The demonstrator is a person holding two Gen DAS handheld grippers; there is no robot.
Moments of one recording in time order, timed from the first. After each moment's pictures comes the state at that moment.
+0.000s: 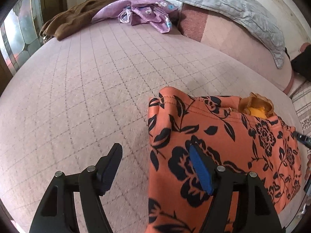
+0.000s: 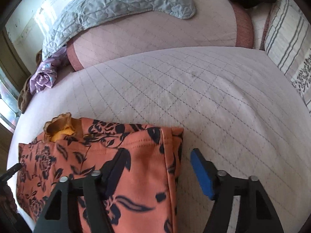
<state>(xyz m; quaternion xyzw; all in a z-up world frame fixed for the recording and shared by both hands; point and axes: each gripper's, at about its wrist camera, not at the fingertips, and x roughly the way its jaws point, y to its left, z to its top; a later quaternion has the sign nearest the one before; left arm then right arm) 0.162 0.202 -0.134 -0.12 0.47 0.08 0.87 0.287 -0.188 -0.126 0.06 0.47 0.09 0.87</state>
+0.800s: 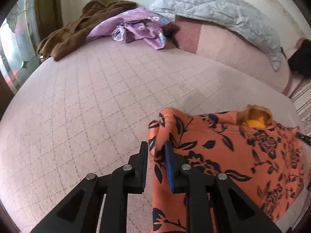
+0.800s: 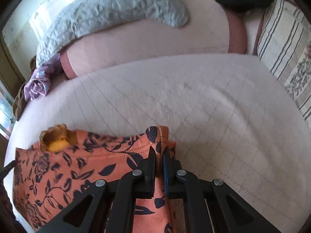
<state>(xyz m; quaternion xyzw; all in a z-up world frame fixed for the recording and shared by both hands) 0.181 0.204 -0.113 -0.08 0.44 0.06 0.89 0.298 -0.192 -0.117 0.07 0.46 0.06 0.89</state>
